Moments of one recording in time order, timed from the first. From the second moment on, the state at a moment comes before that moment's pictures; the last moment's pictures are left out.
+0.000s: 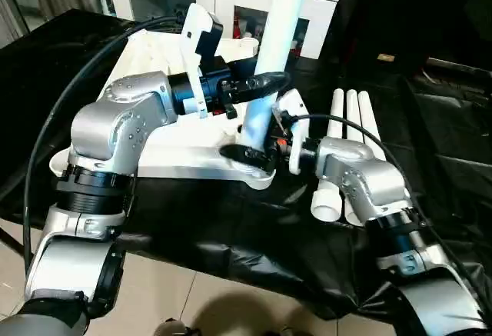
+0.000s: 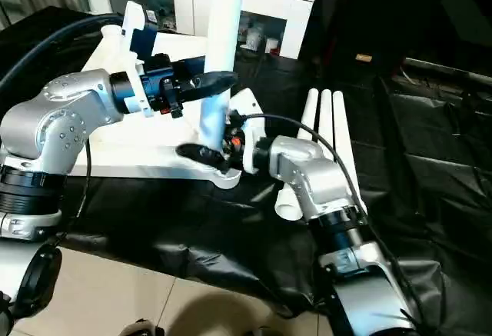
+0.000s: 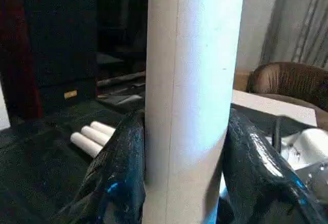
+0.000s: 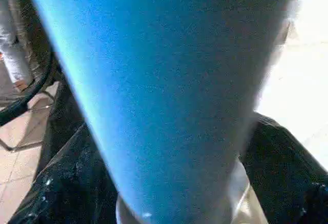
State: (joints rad) left arm -0.83 0.34 -0.03 0.17 -0.48 0.60 -0.93; right arm -0.69 -0.16 0.14 0.37 0.31 0.49 0.83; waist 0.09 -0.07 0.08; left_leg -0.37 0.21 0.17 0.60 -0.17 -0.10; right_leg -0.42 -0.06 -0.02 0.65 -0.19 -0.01
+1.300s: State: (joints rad) left arm -0.78 0.32 0.07 0.17 -0.52 0.60 -0.86; right arm -0.70 -0.11 0.10 0.41 0.34 0.50 0.82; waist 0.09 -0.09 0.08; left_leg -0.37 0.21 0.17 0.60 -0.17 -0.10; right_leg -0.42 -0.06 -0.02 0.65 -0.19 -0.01
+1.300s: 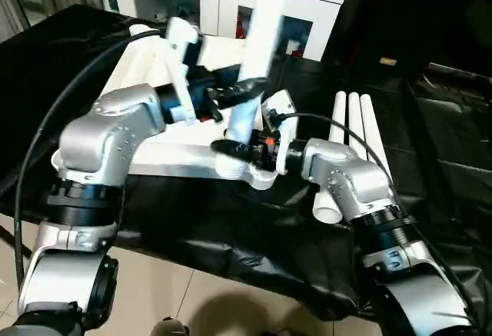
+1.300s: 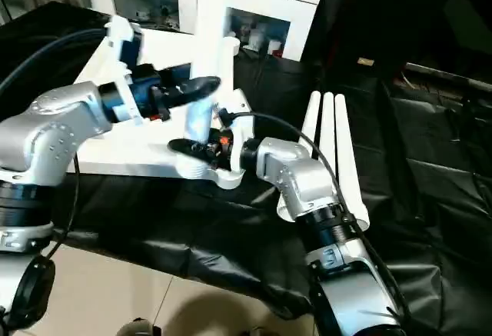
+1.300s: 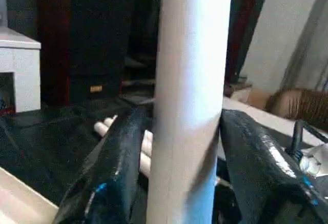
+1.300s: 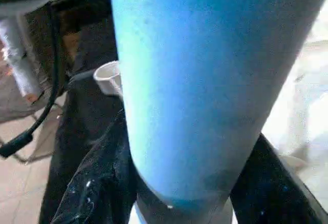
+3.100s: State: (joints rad) left arm -0.35 0.15 0.08 0.11 0.04 0.13 -0.04; right arm -0.30 -0.11 -0.04 -0.02 0.16 0.43 0.31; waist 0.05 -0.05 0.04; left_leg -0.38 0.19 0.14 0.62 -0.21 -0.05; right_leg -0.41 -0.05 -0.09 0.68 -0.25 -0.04
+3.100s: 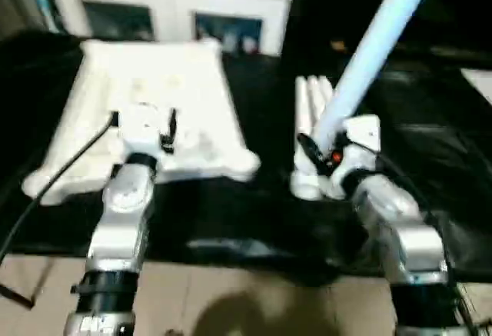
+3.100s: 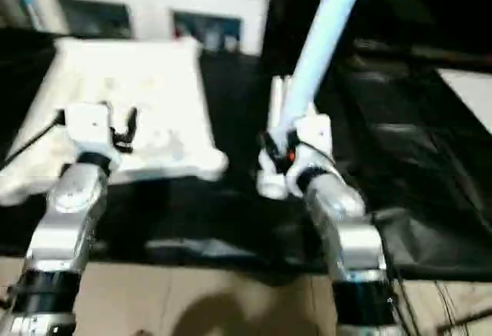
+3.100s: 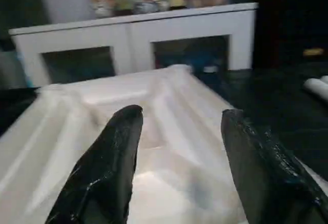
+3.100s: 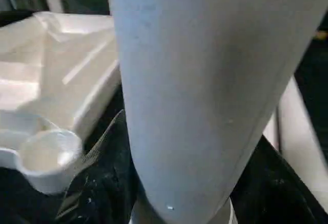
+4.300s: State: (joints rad) left arm -0.34 0.20 0.06 0.13 -0.04 0.13 -0.20; right arm -0.26 -0.09 0.00 -0.03 0.18 0.44 0.29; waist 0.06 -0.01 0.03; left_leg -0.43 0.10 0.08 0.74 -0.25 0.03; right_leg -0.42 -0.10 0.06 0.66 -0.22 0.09
